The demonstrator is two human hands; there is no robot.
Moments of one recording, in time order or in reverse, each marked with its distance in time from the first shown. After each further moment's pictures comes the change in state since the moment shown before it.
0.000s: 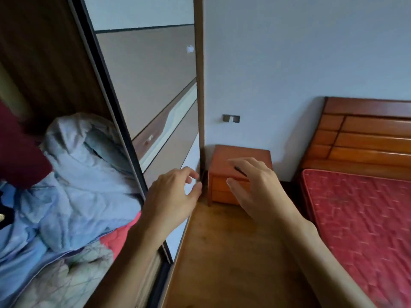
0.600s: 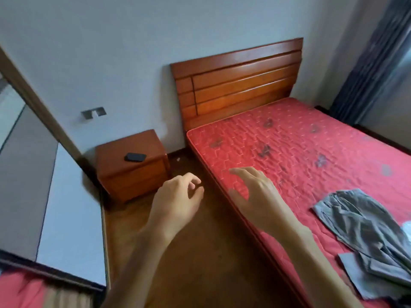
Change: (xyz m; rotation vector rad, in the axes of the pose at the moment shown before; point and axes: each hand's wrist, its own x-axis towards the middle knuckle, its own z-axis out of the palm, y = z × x) left_hand -0.115 0.198 0.154 -0.150 -0.477 0.468; right_hand -0.279 0.109 -0.105 -0.213 0.215 0.654
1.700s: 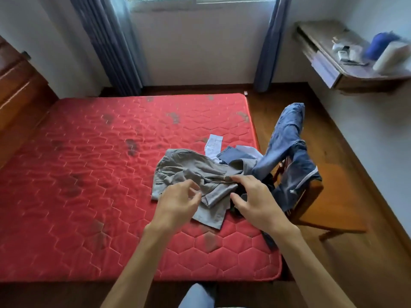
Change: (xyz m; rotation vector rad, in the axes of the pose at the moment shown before) left_hand -0.017 0.451 0.394 -0.027 -0.856 0.763; right_hand -0.301 0.400 -0.185 0.088 0.528 1.018
